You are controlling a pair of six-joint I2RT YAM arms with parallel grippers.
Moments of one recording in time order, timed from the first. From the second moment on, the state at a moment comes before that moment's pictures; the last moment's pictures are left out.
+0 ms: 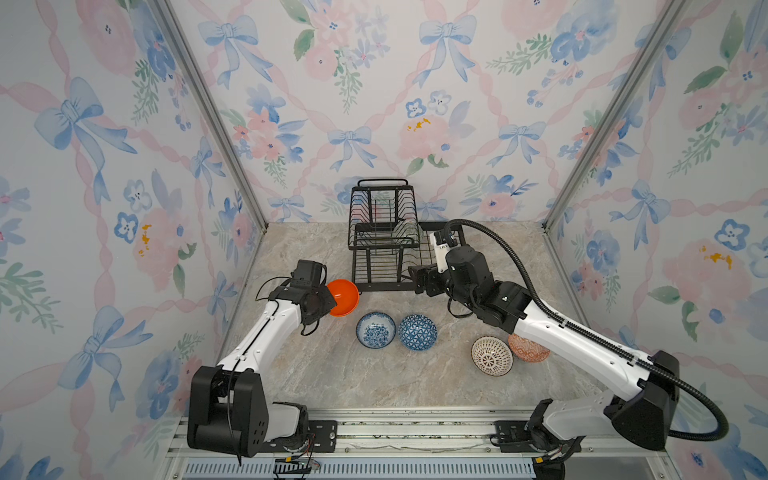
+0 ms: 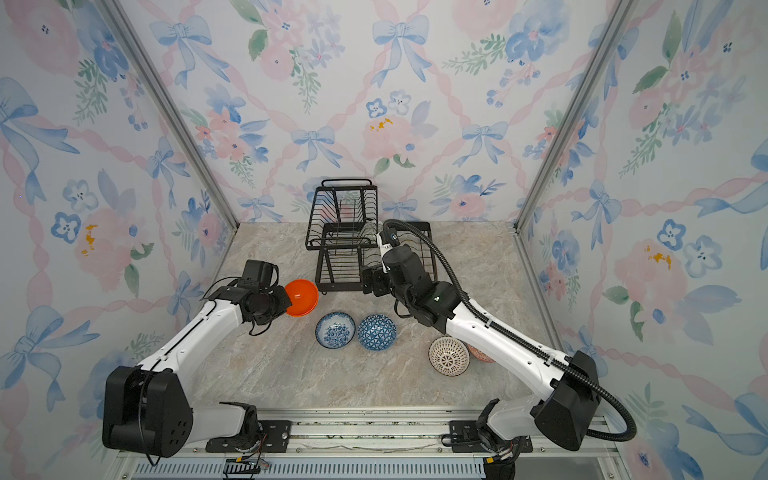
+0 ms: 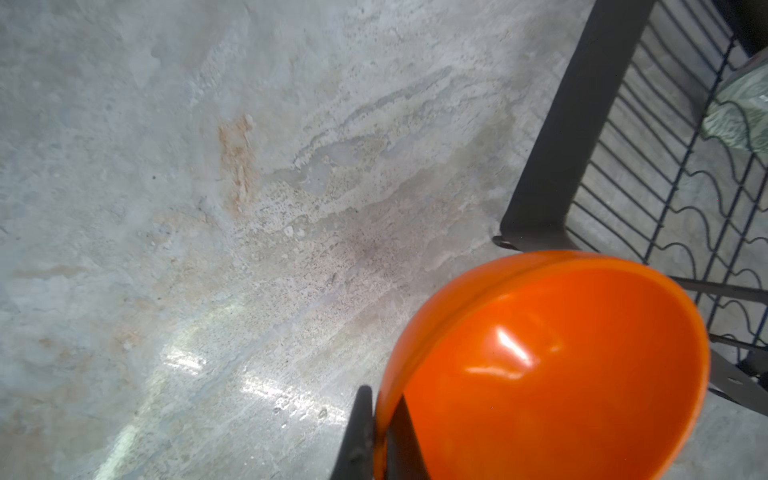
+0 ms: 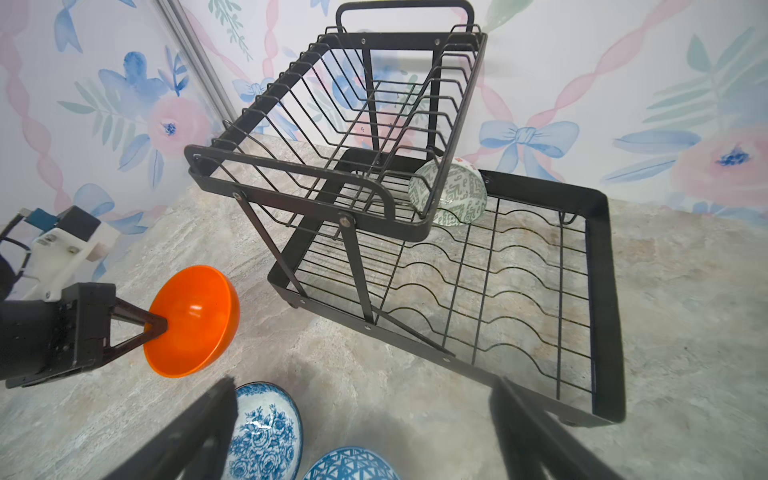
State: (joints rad) left arm -0.13 1.29 0.93 -0.68 -0.03 -0.71; right arm 0.82 1.38 1.28 -0.37 0.29 0.30
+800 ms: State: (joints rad) left arm -0.24 1.14 1.35 -0.50 -0.31 -0.80; right arm 0.74 1.53 1.78 -0.39 0.14 0.65
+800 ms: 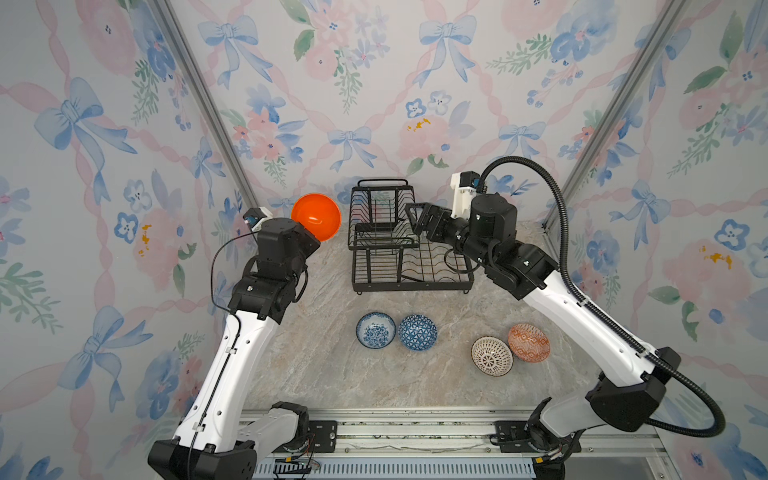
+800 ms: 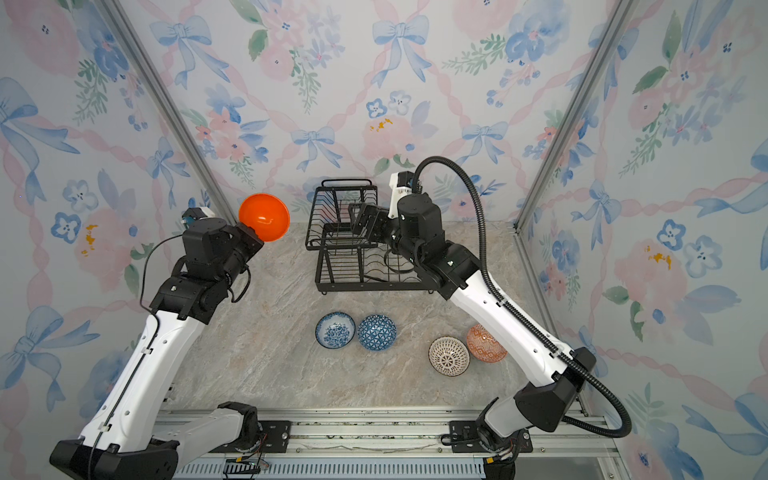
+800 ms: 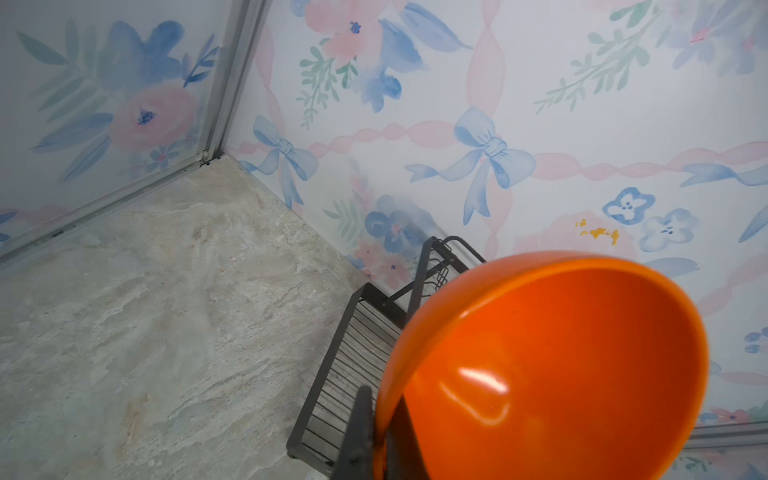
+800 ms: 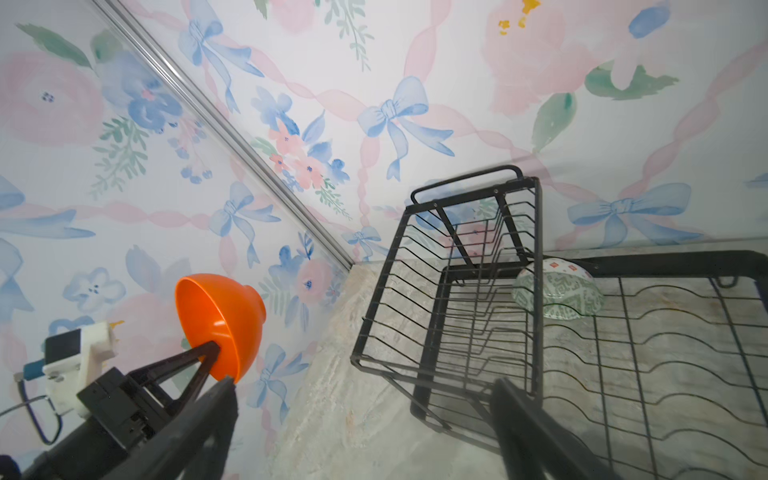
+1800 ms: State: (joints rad) left arm -0.66 1.62 1.49 0.24 -0.65 -0.43; right arm 0.73 1.72 2.15 -0.44 0.24 1.21
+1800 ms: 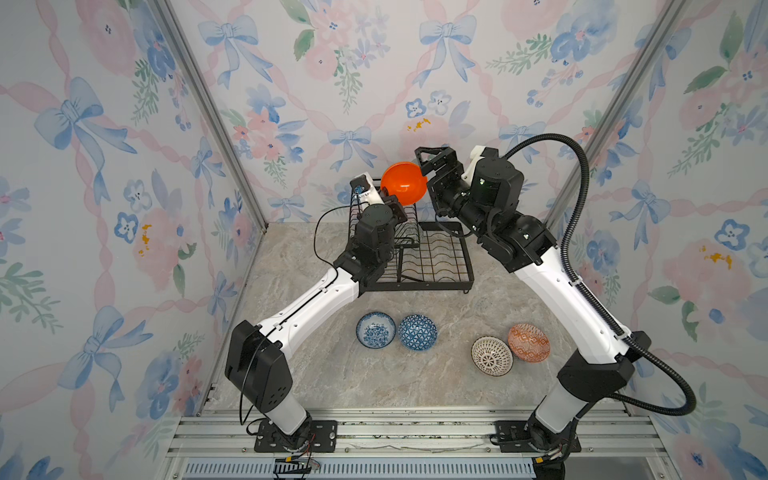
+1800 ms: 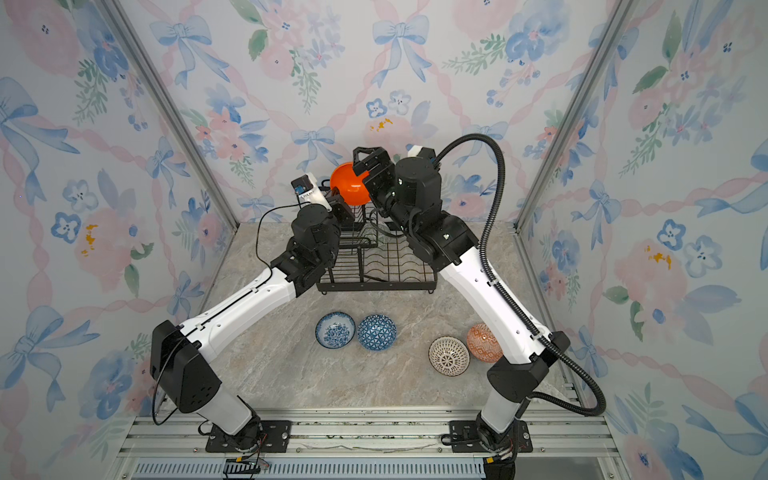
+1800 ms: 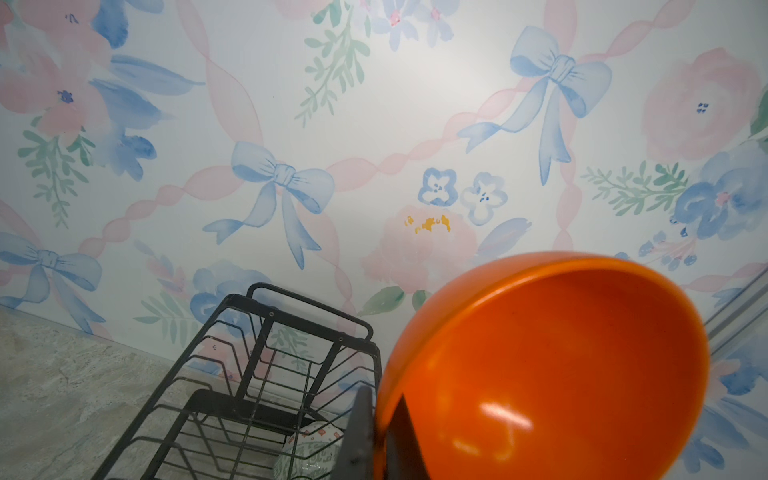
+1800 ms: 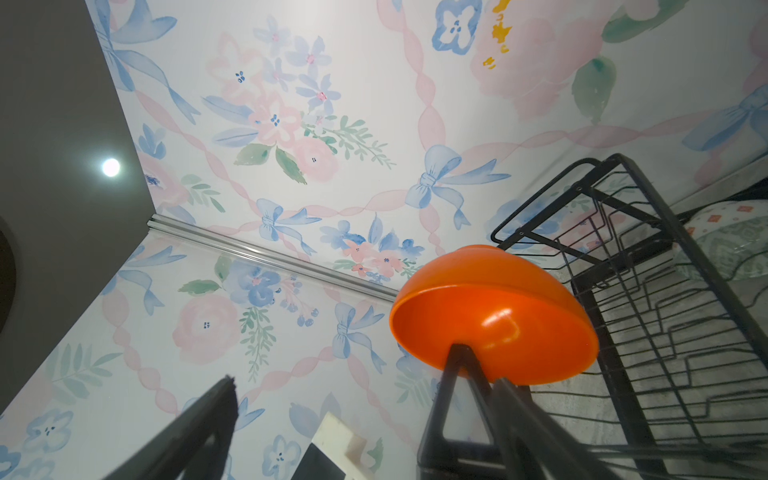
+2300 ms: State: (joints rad) left arm -0.74 1.63 1.43 0.37 -0.70 -0.39; right arm 0.73 1.77 2.15 -0.44 0.32 1.42
